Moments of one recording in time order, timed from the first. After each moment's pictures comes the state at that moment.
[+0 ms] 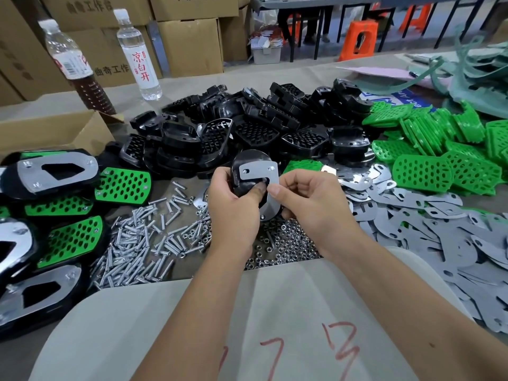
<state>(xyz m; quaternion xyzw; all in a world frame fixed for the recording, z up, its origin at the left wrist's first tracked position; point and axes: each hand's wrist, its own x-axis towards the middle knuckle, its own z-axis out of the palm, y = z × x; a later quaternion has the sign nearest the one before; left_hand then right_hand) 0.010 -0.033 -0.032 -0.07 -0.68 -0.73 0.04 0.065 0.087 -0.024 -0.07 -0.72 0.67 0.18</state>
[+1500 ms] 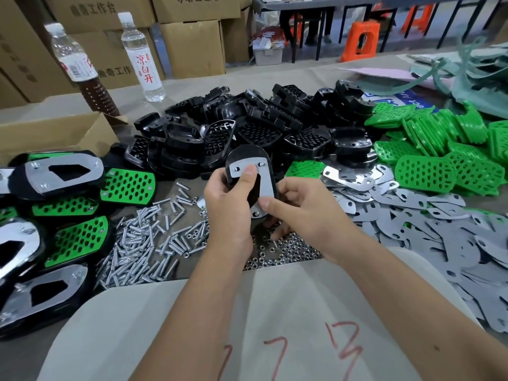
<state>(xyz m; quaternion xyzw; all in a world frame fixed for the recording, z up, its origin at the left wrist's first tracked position) 0.011 -0.035 -0.019 -0.01 -0.57 -0.82 0.00 0.070 0.082 -0.017 -0.06 -0.75 0.65 0.07</state>
